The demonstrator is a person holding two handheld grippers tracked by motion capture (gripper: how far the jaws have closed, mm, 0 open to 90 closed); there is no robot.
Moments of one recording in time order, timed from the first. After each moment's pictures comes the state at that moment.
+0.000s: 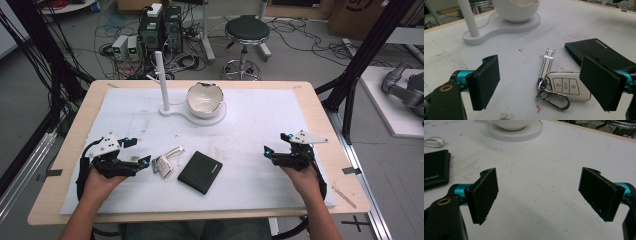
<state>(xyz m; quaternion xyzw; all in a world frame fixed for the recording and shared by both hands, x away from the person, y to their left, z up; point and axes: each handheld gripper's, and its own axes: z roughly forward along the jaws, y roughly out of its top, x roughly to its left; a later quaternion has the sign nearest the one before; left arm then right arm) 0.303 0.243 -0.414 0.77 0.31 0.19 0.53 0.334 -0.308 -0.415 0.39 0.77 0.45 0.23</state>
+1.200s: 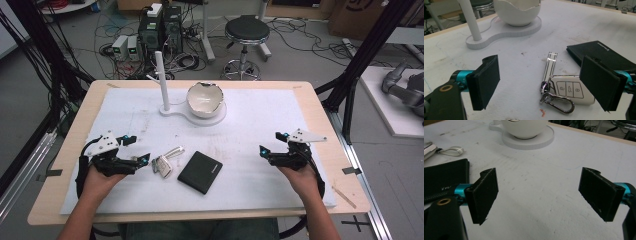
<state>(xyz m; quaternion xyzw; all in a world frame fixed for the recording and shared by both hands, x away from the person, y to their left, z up) 0.308 0.245 -0.412 0.77 0.30 0.20 0.53 0.329 -0.295 -0.403 0.38 0.77 0.47 0.21</state>
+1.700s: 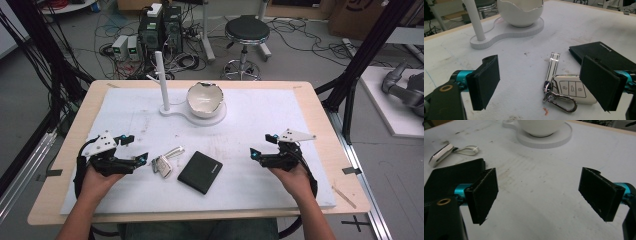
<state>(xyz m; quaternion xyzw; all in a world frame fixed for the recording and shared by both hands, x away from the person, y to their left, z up) 0.307 0.249 -0.412 0.76 0.30 0.21 0.53 0.329 -0.271 -0.403 0.37 0.78 0.47 0.17</state>
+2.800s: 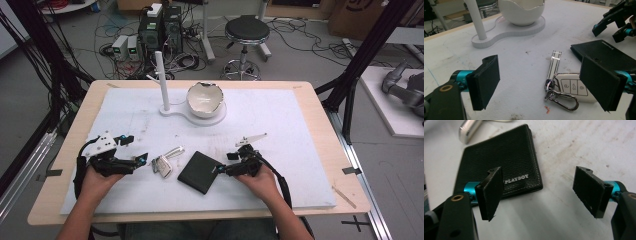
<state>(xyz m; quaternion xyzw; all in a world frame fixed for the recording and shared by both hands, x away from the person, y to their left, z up) 0.306 0.250 -0.412 0.76 0.30 0.21 0.53 0.344 -0.181 -0.445 0.35 0.84 0.41 -0.01</state>
